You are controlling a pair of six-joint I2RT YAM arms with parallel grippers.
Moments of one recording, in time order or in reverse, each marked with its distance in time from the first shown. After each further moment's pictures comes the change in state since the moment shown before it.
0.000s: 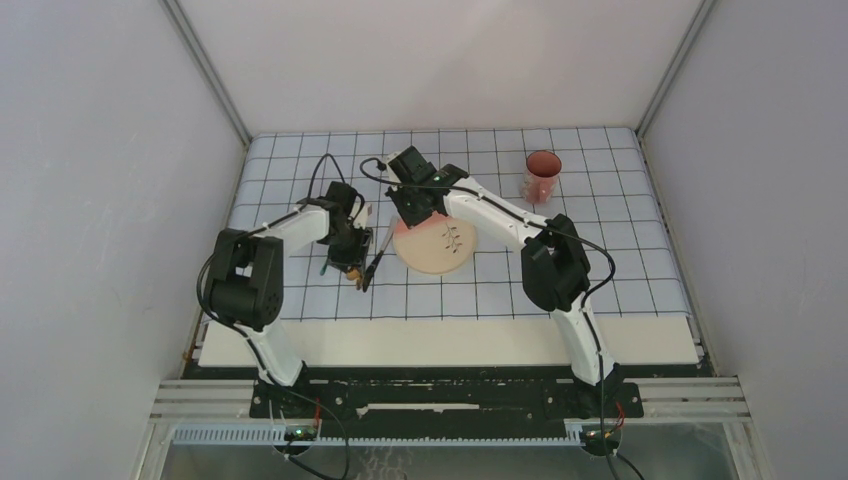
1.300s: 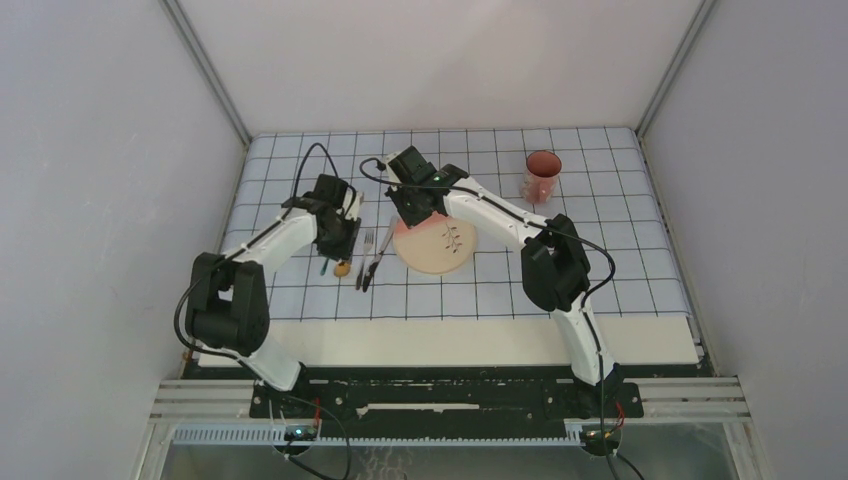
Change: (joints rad) left arm 0.002 -0.150 -0.006 -0.027 -0.085 0.043; right arm 0.000 0.000 0.000 0.003 0.000 -0.007
